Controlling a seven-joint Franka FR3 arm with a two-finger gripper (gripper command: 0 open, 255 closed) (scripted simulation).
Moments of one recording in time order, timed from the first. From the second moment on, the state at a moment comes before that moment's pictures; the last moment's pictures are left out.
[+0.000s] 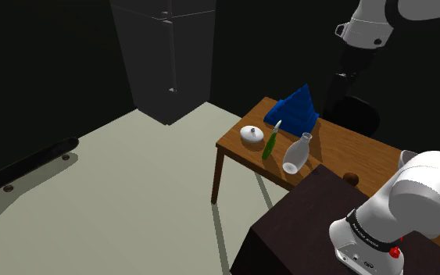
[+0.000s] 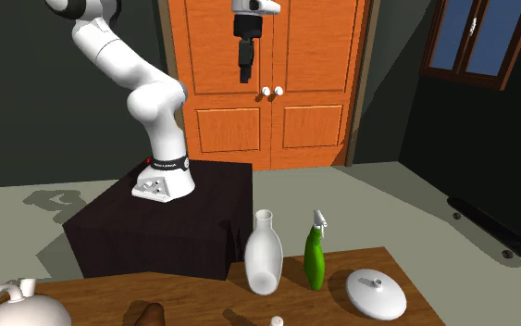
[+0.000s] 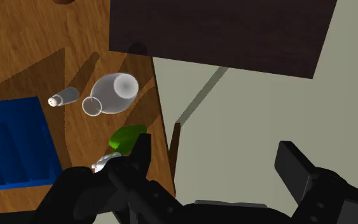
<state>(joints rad) -0.01 -0.82 -0.04 -2.45 -0.05 1.56 -0.13</state>
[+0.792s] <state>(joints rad) -0.09 -0.41 -0.08 -2.34 0.03 1.77 0.07</state>
